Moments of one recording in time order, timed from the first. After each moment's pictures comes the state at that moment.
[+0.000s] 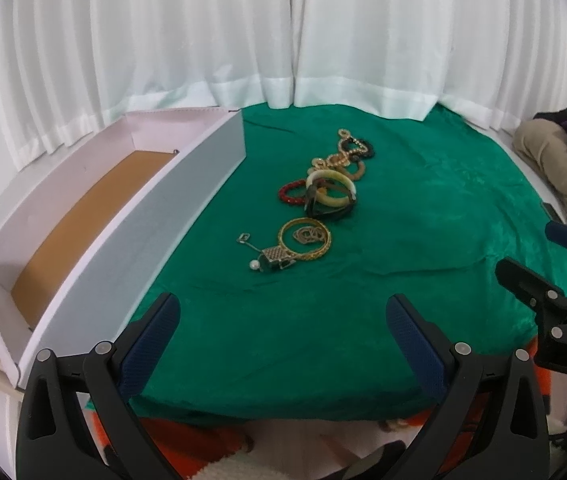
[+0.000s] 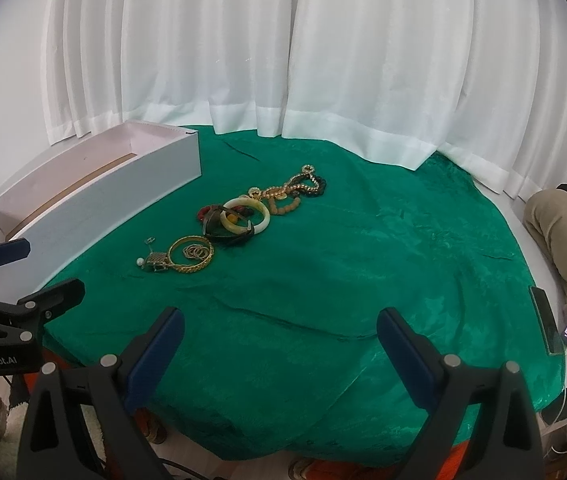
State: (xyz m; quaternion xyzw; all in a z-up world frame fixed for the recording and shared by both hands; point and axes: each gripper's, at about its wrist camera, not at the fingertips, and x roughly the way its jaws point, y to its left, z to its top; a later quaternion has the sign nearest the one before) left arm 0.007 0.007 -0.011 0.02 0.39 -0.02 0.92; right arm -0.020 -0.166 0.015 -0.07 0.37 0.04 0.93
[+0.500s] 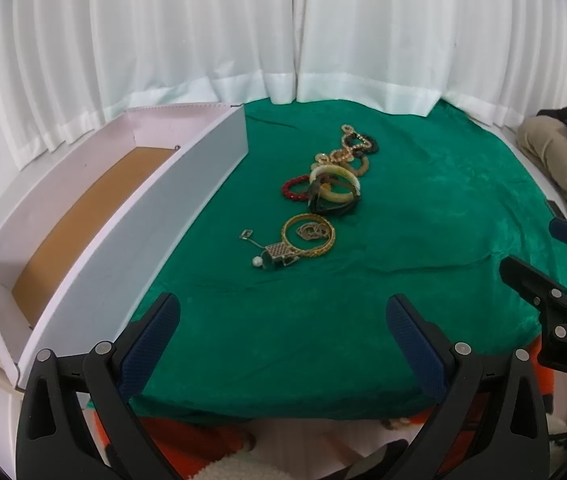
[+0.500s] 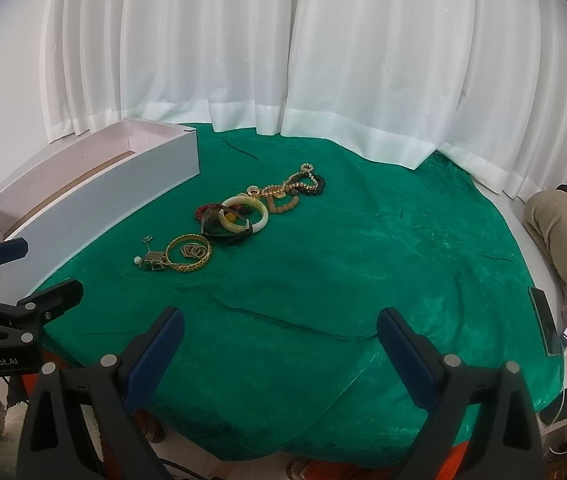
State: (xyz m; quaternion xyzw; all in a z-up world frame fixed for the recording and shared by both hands) left arm 0.009 0.010 -0.015 0.02 0.40 -0.02 0.92; right arm -0.018 -0.166 0.016 -0.07 0.37 0.04 0.92
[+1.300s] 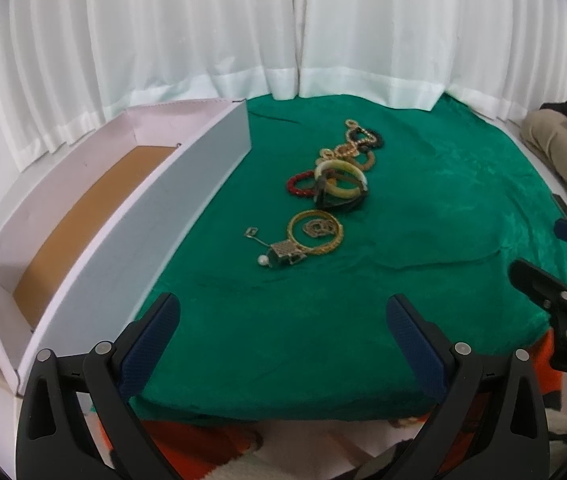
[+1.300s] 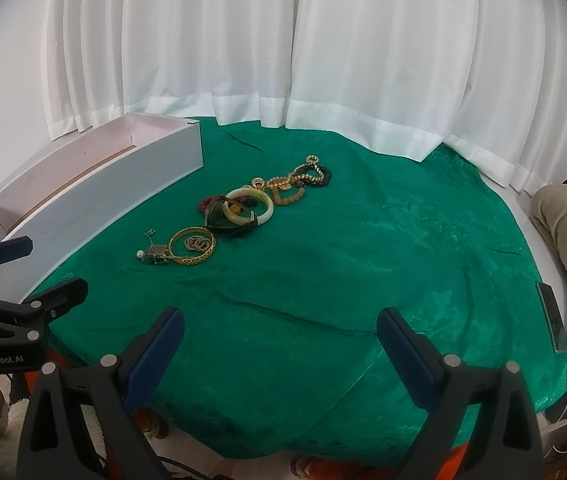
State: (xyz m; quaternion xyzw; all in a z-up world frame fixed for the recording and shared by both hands) left arm 0.013 0.016 -0.021 0.03 0.40 -0.02 0.92; right arm -0.014 -0.167 0.007 -0.06 0.38 0.05 0.92
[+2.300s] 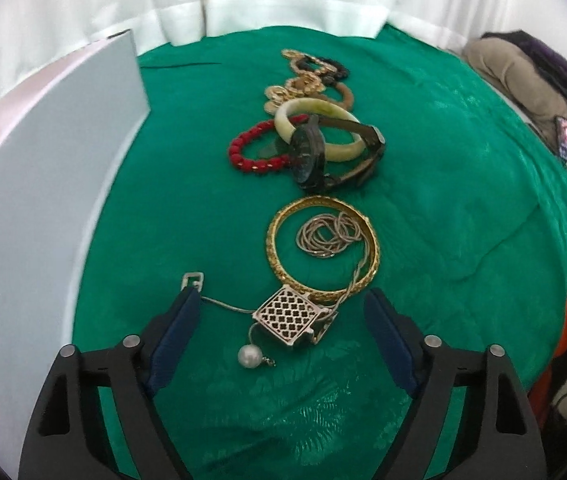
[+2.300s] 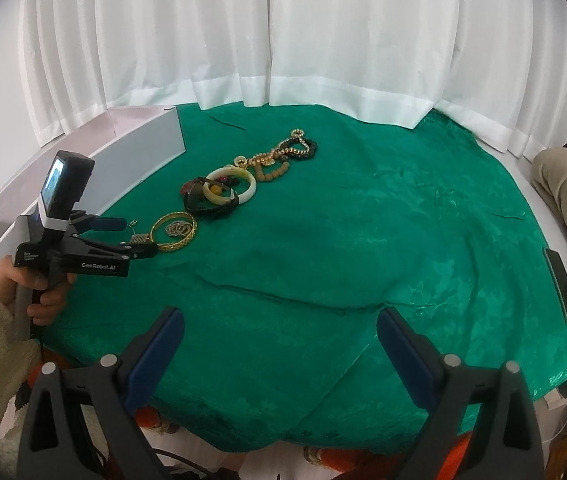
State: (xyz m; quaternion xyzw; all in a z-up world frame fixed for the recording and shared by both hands) left arm 0.159 0.023 -0.125 0.09 0.47 -0.21 0.85; right arm -0.001 -0.189 -0.014 -0.02 0.42 0.04 0.91
